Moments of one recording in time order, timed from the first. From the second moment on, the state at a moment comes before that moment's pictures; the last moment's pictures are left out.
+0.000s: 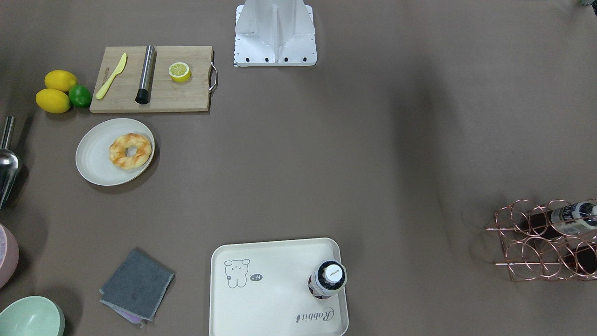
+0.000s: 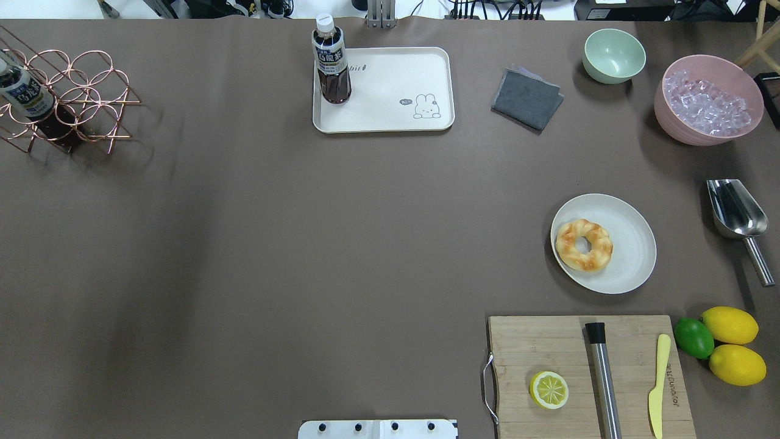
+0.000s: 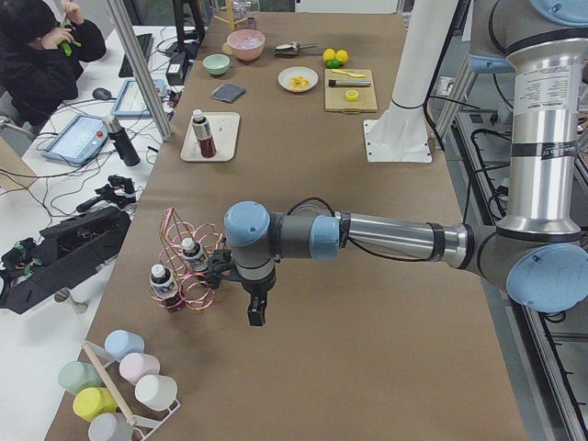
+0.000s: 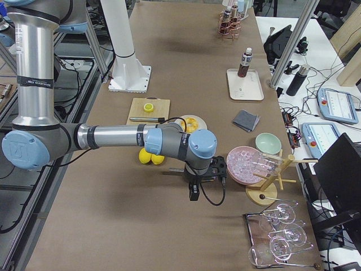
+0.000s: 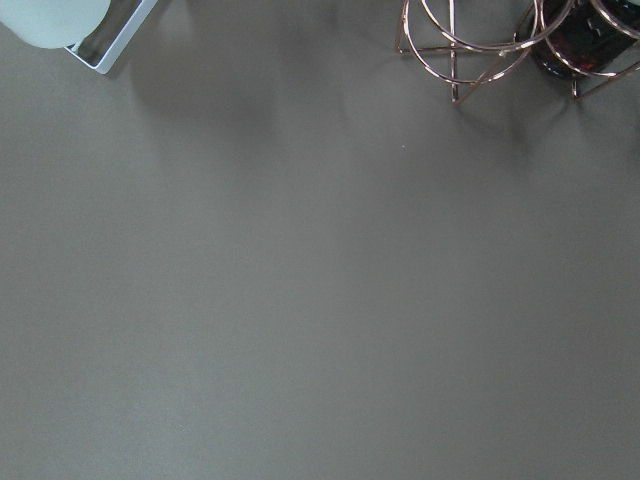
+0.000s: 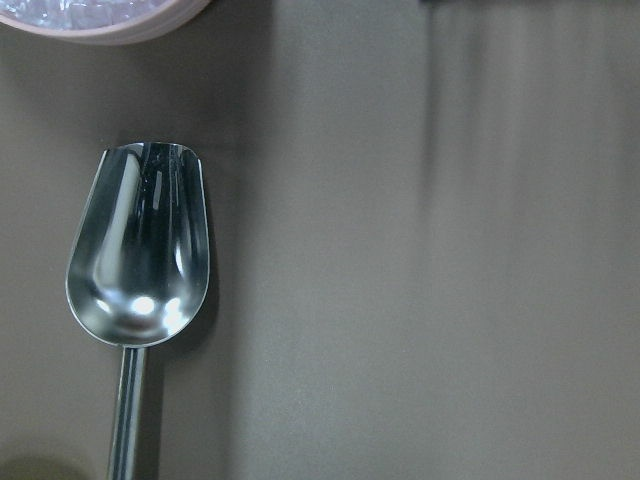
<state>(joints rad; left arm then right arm) -1.56 -1.52 -1.73 -1.46 -2.29 0.06 1.63 -1.64 1.72 -1.78 2.32 -0.21</state>
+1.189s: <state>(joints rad) -1.56 -1.51 -1.72 -1.46 -2.29 0.05 1.65 -1.64 1.73 -1.78 2.33 -0.22</state>
